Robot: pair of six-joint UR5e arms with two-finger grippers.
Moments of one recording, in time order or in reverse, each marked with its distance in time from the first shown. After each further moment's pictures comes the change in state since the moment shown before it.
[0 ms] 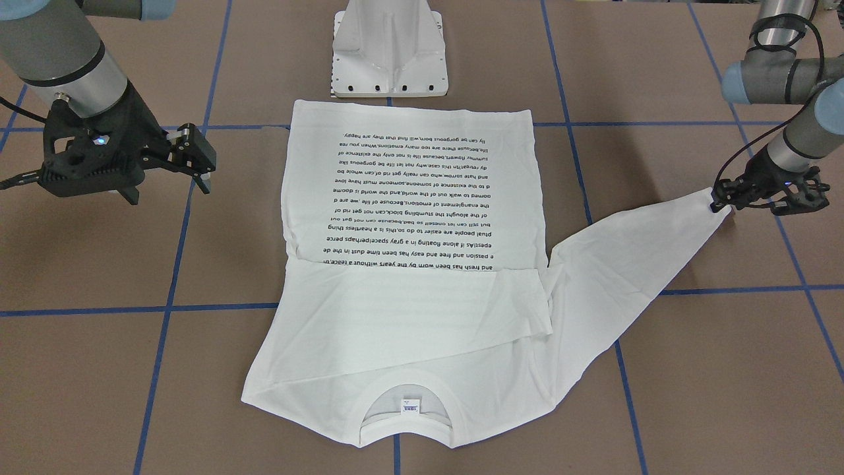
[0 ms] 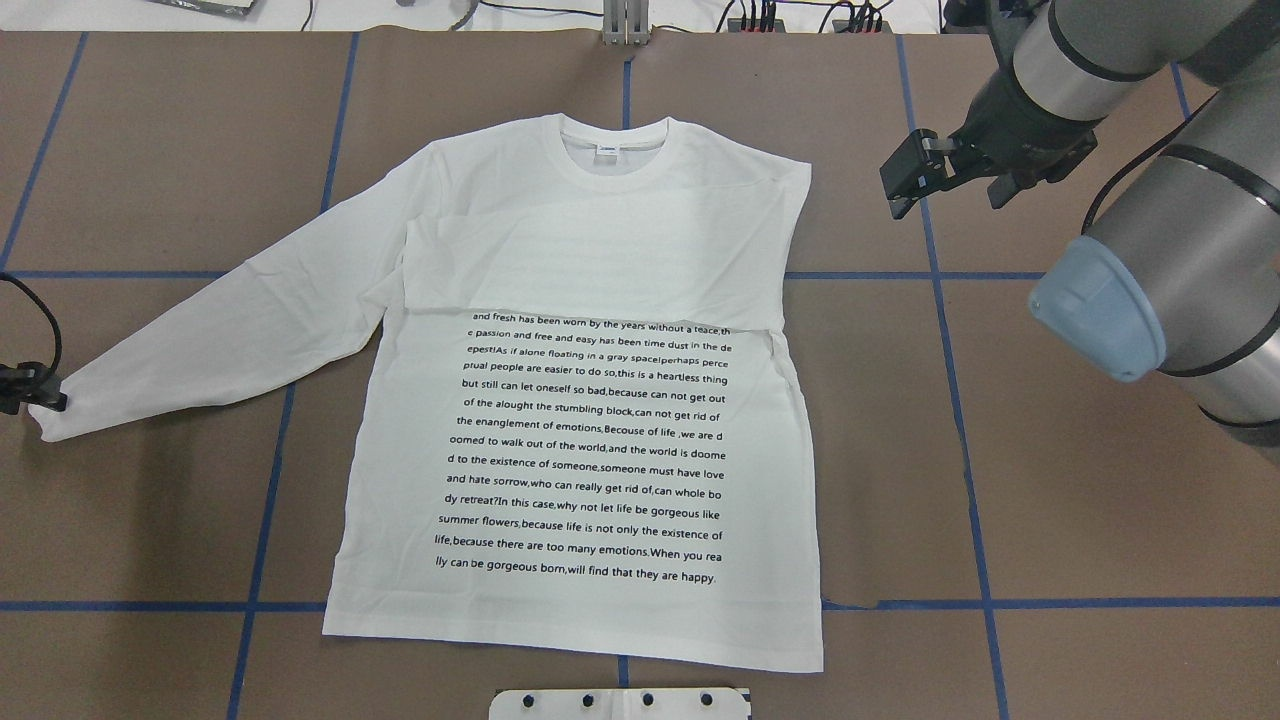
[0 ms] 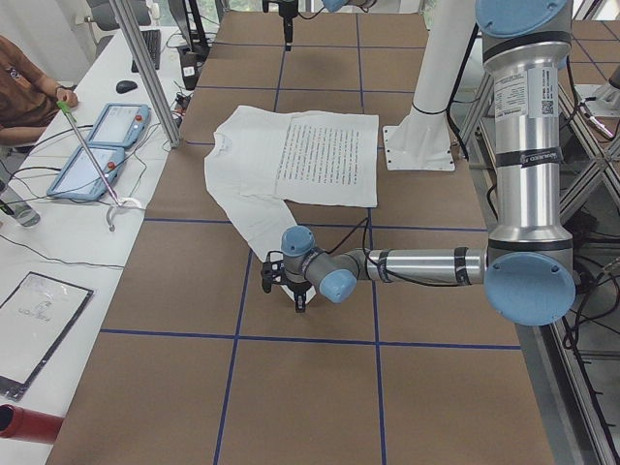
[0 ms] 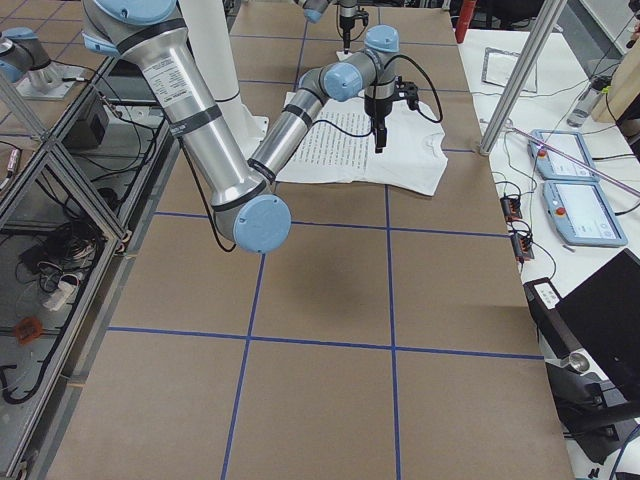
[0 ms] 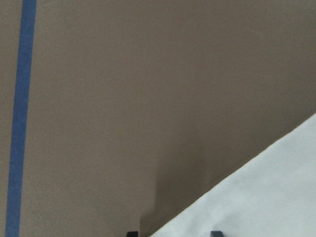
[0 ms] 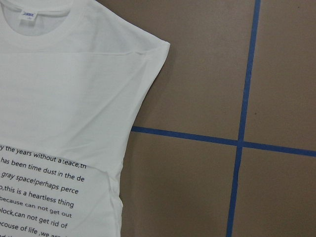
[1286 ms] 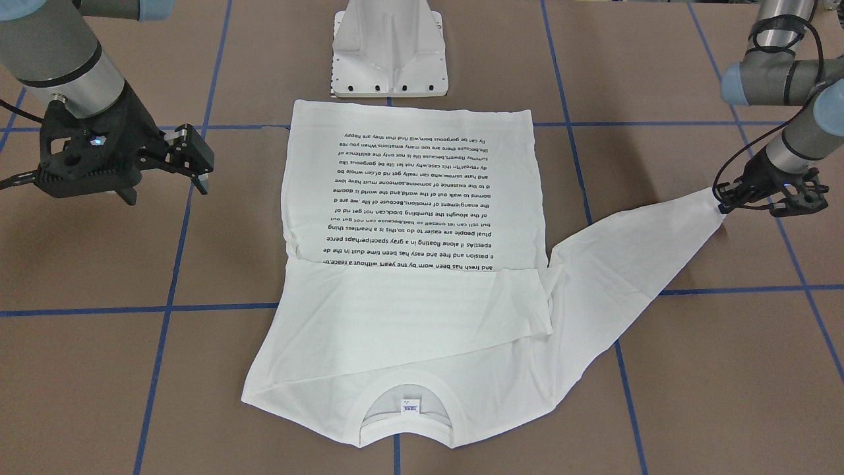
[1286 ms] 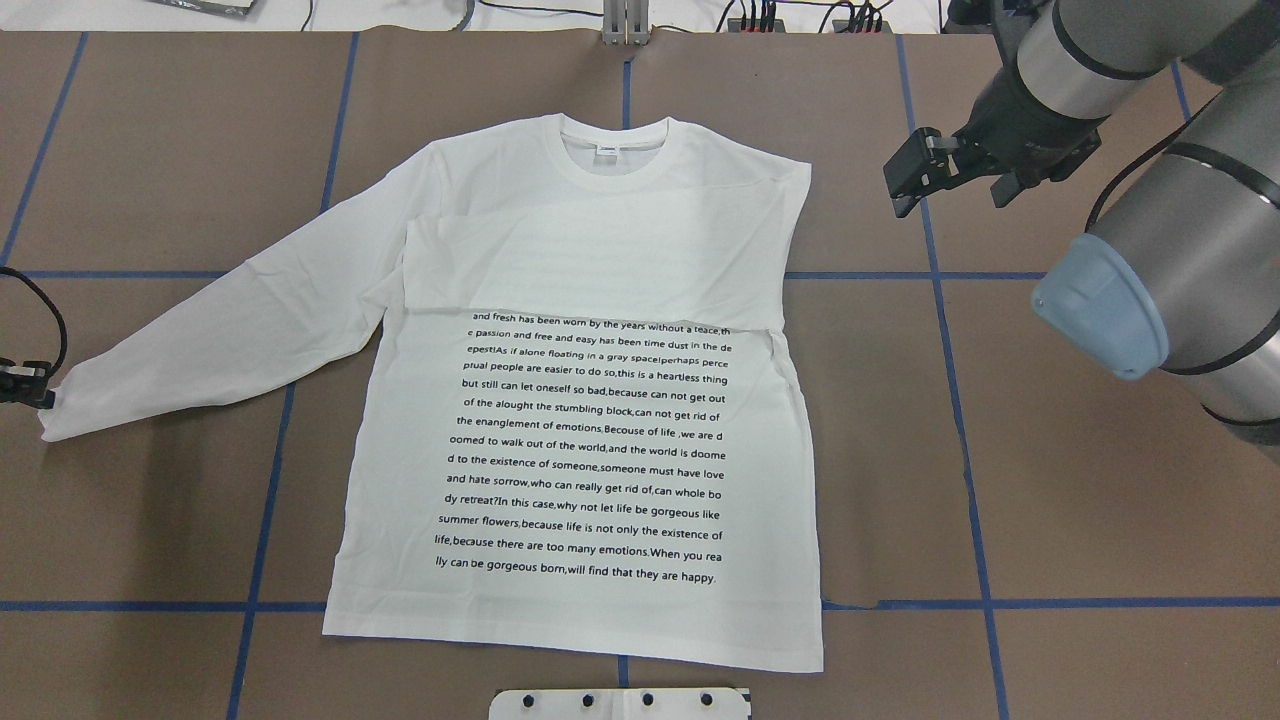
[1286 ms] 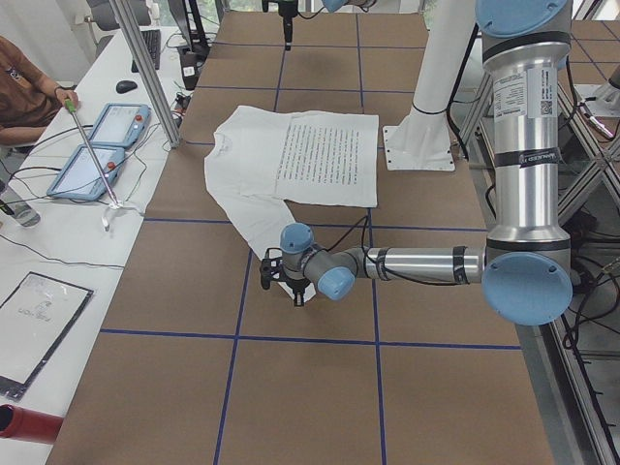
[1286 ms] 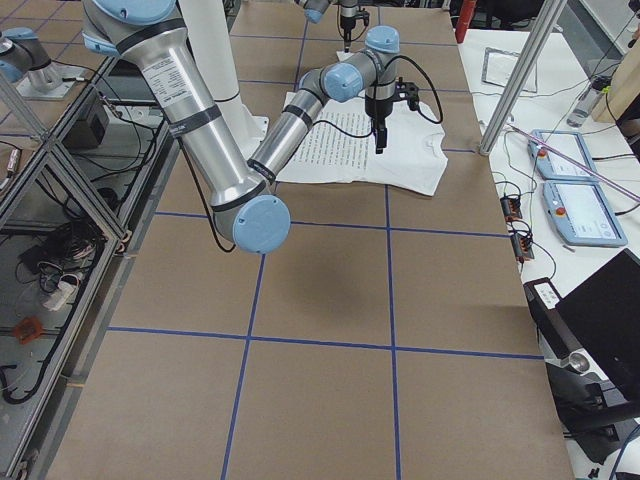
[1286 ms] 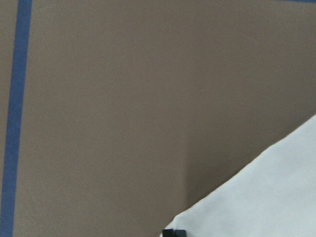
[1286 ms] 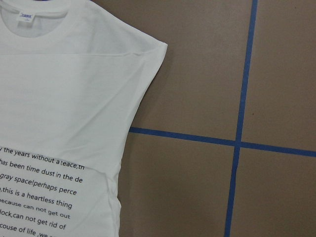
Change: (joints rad) left arm -0.001 -0.005 -0.020 0.001 -0.006 -0.006; right arm 0.006 -0.003 -0.001 0.000 0.002 0.000
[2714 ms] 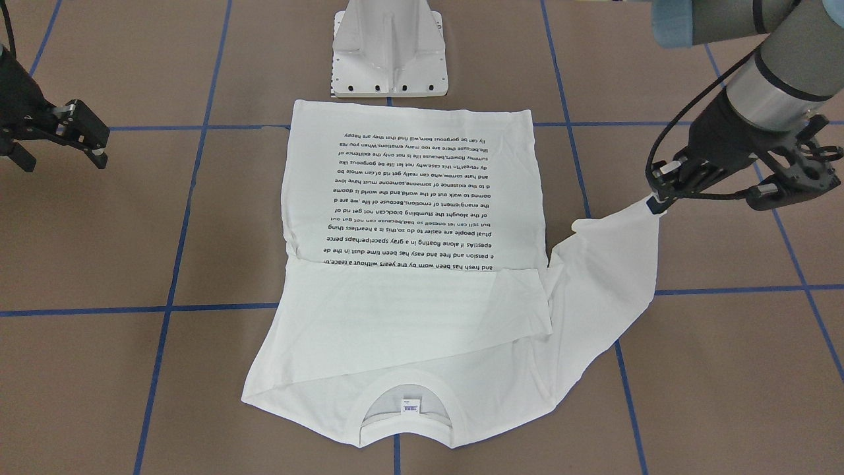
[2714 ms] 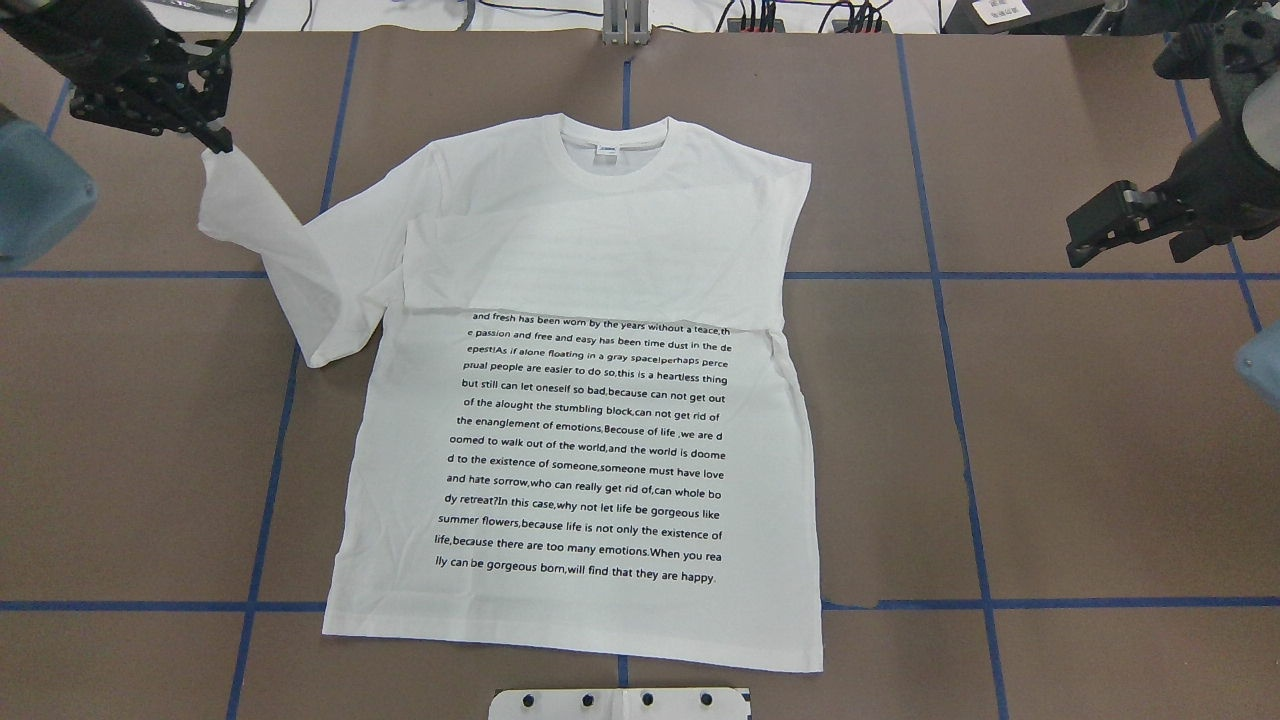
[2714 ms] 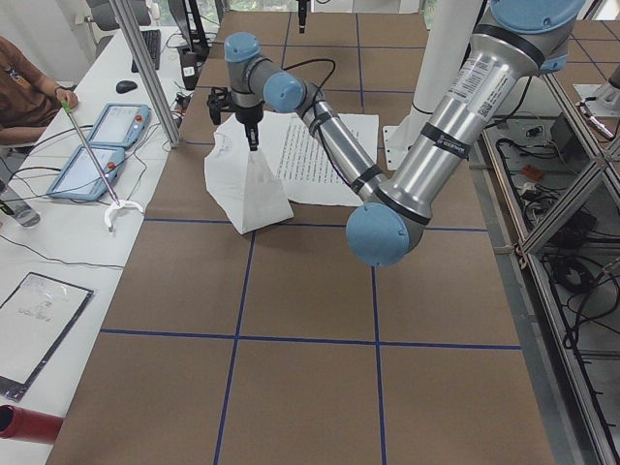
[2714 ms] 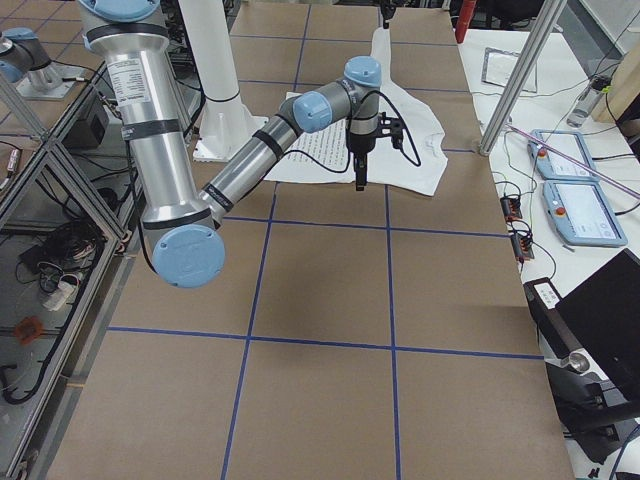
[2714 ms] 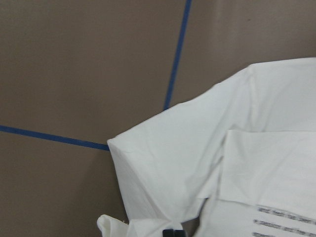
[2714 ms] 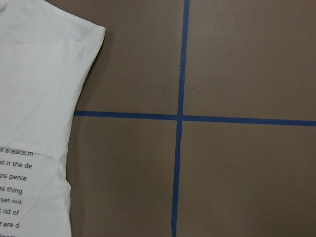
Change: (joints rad) left arm -0.115 -0.704 -0.346 0.927 -0.159 -0.238; right arm 0.124 -0.332 0.176 0.001 0.032 -0.098
